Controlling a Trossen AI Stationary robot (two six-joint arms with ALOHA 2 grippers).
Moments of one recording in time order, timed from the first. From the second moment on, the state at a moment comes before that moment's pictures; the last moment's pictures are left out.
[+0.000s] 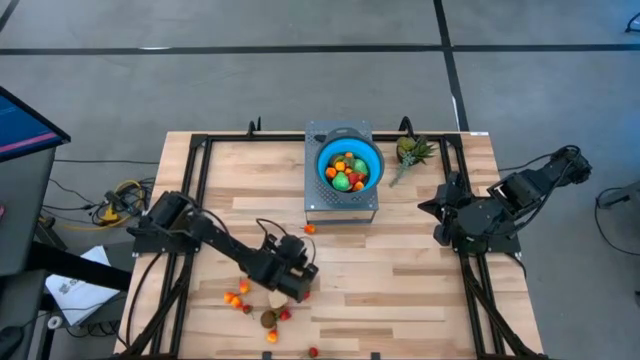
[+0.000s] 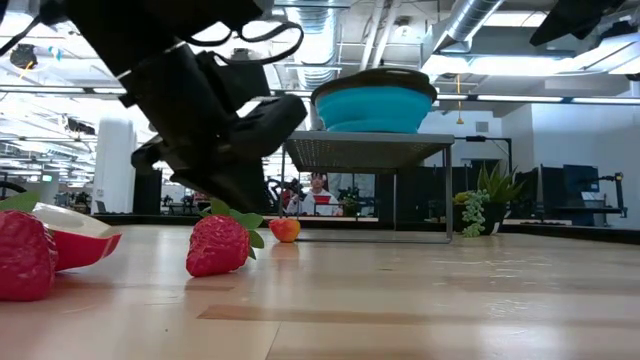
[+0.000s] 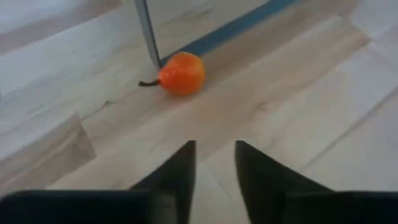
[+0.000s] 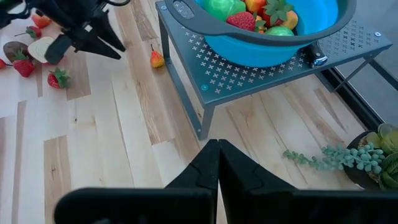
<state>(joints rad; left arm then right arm) -0.46 1.95 1.13 -0.51 -0.81 -1.32 0.52 0.79 0.98 -1.13 0.66 0.64</state>
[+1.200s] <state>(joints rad) -0.40 1.94 0.99 -0.27 -0.82 -1.47 0.52 0.79 0.98 -1.16 0.66 0.65</state>
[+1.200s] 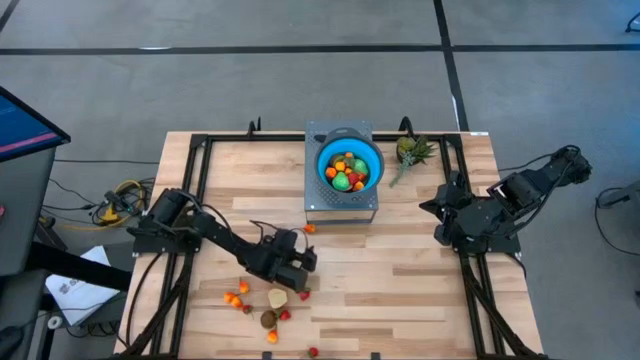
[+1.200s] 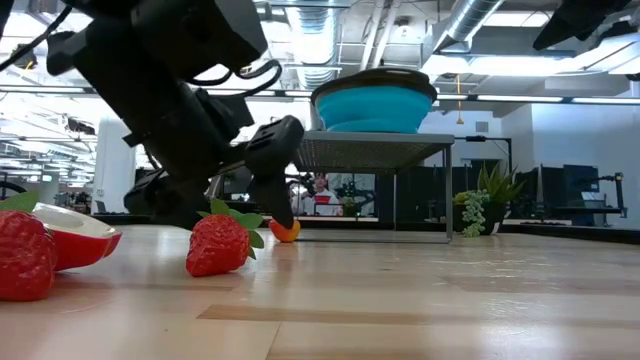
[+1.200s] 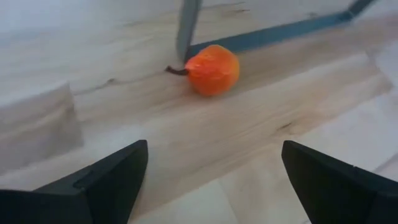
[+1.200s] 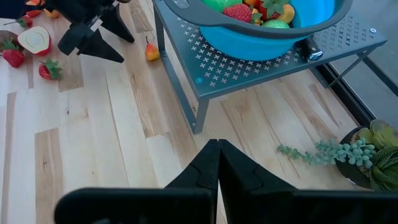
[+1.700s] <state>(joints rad) -0.39 1.94 0.83 0.05 -0.92 -1.22 0.52 0.79 0.98 -1.16 0.66 0.64</state>
